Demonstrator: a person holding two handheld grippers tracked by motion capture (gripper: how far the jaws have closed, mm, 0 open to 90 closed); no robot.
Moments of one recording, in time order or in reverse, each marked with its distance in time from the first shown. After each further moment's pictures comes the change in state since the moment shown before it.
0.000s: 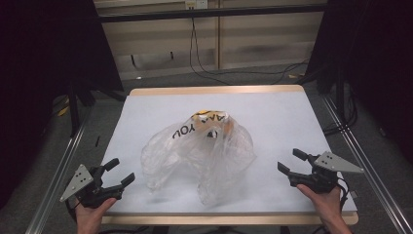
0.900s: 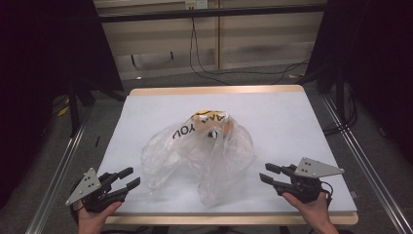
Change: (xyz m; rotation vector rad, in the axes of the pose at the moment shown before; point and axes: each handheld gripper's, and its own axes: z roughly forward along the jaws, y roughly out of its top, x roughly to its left) left arm -0.020 0.006 0.002 0.087 -0.140 0.072; right arm 0.048 0.014 0.010 0.088 0.250 -0.074
